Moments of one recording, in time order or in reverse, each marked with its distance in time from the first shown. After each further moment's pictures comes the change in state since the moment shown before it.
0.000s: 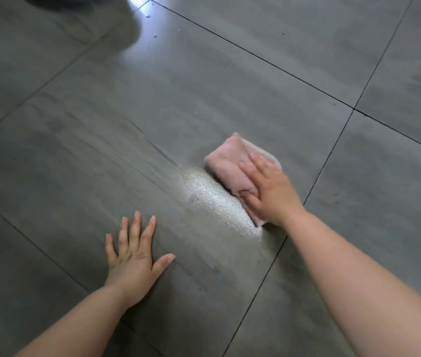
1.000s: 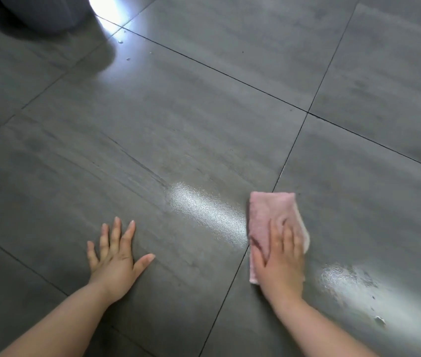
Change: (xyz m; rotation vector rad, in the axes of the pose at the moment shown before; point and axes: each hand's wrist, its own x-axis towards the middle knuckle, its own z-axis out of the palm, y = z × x) left_hand -0.004 0.005 -0.002 -0.013 0.035 0.005; right_hand -0.139 -0.014 0.041 -0.022 0.229 0.620
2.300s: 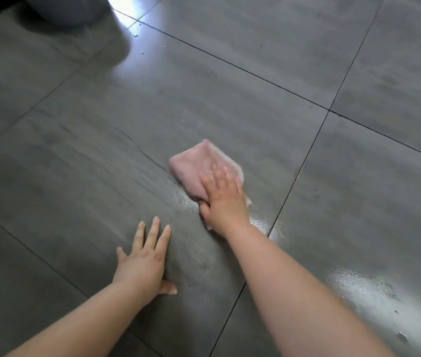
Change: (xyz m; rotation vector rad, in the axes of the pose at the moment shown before) left_hand -0.014 0.033 -0.011 0.403 -0.256 0.109; right_hand 0.082 -0.118 0.007 0.074 -0.276 -0.411
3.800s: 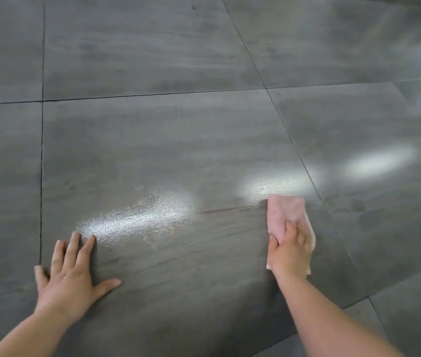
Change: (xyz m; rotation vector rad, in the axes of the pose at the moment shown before) left_hand -0.013 0.215 0.030 0.076 0.248 0.413; right_hand -0.382 0.272 -0.017 0.245 0.473 1.468
